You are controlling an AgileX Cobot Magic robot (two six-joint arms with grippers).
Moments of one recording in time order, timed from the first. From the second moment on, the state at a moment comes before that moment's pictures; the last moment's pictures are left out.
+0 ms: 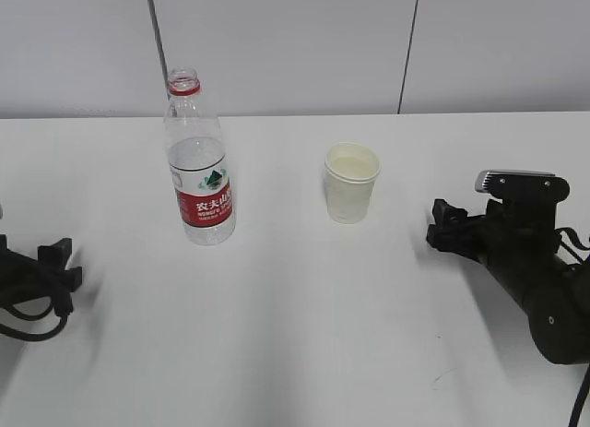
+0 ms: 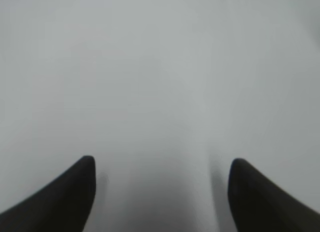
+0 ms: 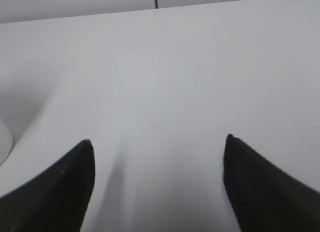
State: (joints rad) left arm -0.12 1.98 -0.35 -0.12 -1.14 0.07; right arm 0.19 2.16 -0.65 0.23 -1.14 0.04
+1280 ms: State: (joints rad) left arm -0.06 1.62 -0.63 -0.02 -0.24 0.06; right arm 0.07 1.77 -0.64 0.25 -0.67 0.05
